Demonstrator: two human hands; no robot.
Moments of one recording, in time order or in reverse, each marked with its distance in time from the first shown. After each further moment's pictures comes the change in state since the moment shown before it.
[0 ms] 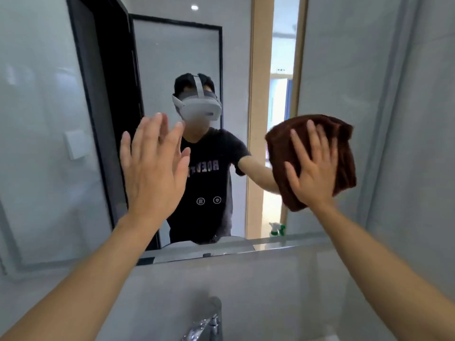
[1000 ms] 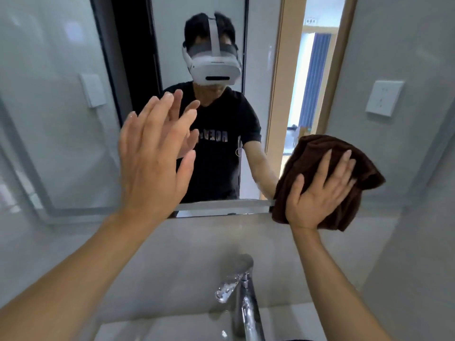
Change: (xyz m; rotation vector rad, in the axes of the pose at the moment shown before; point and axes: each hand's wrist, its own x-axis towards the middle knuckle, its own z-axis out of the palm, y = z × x) left_hand -0.079 -0.055 -0.013 -0.044 -0.058 0.089; right_hand -0.133 -0.127 0.045 0.019 0.056 0.535
